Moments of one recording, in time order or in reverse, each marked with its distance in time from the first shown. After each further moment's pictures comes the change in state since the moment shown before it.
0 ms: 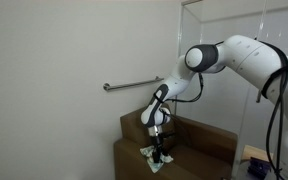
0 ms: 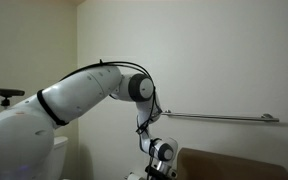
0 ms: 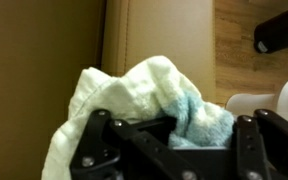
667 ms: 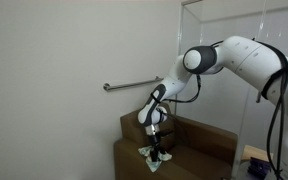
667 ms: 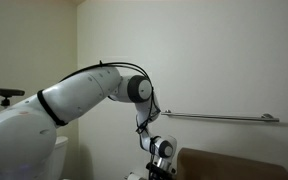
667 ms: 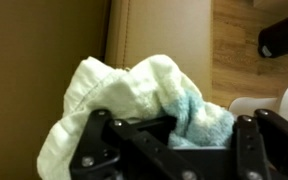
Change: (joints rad) arm 0.045 0.017 -0.025 0.071 -0.006 -0.057 0.004
